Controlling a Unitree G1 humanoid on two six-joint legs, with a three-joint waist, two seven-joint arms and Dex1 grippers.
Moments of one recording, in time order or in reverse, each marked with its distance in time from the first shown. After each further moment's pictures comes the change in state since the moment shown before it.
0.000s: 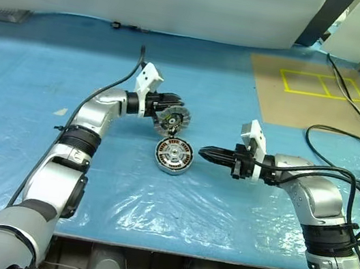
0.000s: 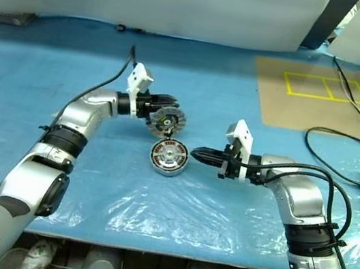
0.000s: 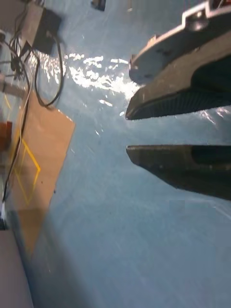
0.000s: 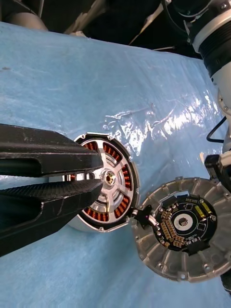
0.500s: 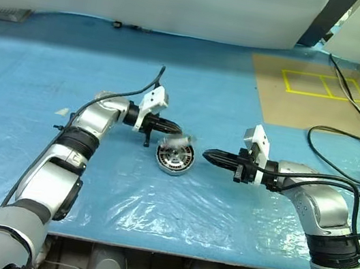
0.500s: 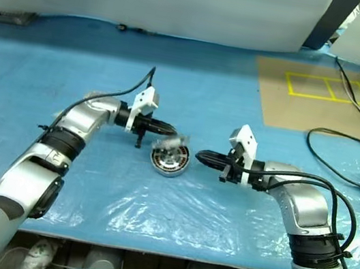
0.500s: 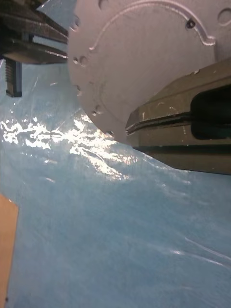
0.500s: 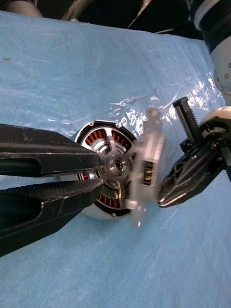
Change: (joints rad) left arm 0.081 0.054 -0.146 -0.124 0.089 -0.048 -0.250; right arm 0.037 -0.017 -0.012 -0.036 0.018 0.018 -0.063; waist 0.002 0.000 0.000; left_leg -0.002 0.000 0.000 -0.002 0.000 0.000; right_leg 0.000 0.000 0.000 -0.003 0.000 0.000
